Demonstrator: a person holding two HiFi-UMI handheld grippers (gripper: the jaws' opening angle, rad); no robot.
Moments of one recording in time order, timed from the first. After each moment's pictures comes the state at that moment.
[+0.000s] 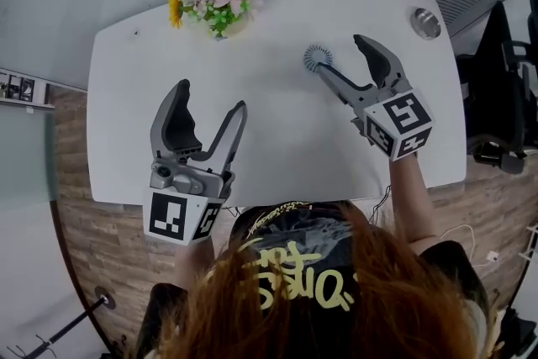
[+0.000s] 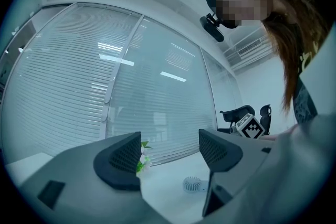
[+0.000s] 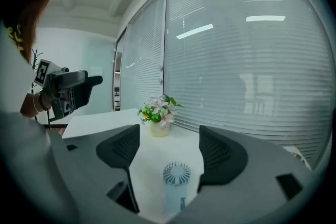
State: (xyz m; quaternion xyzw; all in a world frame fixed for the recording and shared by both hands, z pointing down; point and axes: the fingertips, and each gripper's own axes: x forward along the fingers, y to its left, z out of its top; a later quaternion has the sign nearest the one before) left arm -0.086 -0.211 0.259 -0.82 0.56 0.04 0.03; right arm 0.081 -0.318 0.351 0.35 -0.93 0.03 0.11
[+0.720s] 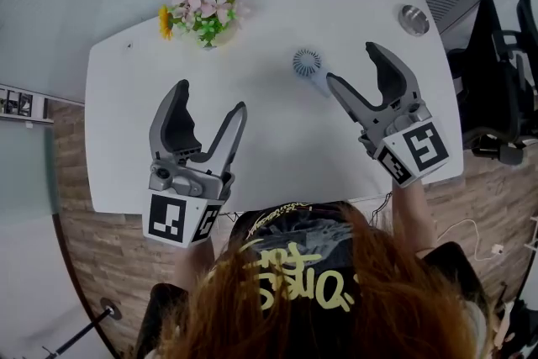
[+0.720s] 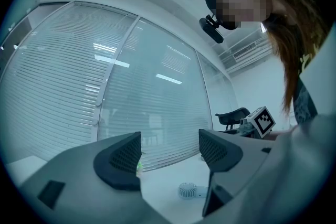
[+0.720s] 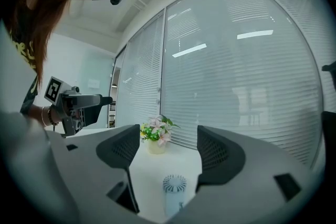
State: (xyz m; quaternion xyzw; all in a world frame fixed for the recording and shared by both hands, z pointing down) left arm -0.065 -0.217 0.246 -0.84 0.54 0.05 0.04; right arm 0.116 -0.285 0.292 0.38 -0.93 -0.01 0.02
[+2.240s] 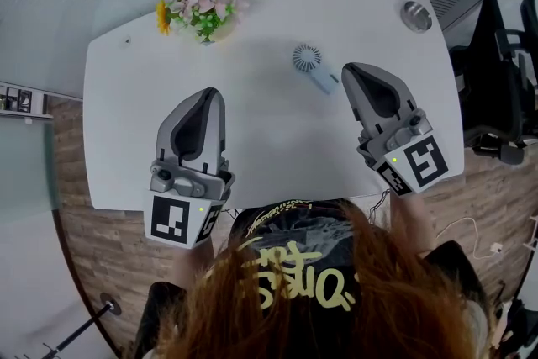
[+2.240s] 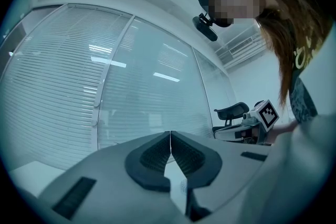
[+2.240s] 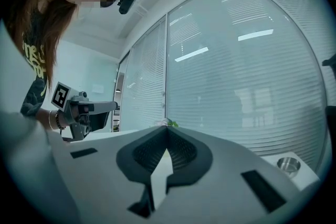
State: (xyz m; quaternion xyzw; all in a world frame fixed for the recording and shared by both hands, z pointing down) left arm -0.060 -0.215 0.255 -0.84 0.54 0.02 0.06; right arm 0.113 -0.265 0.290 0.36 -0.93 -0.01 -0.01
